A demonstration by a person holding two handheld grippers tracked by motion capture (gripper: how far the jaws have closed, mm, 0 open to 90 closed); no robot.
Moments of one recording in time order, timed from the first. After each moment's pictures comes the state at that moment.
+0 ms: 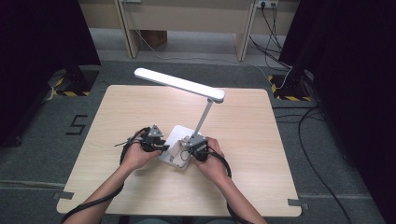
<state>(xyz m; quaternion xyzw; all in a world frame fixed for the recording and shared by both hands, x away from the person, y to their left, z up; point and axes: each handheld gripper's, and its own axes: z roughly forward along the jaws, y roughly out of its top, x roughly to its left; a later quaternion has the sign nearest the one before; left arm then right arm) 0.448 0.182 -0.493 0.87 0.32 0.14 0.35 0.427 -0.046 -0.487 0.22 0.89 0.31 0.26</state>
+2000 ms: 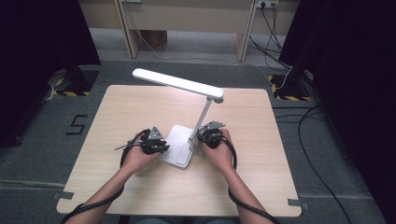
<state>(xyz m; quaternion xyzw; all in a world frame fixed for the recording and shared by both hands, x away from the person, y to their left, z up) 0.441 0.180 -0.496 0.86 0.32 0.16 0.36 0.471 -0.085 -0.493 0.37 0.83 0.37 0.20</state>
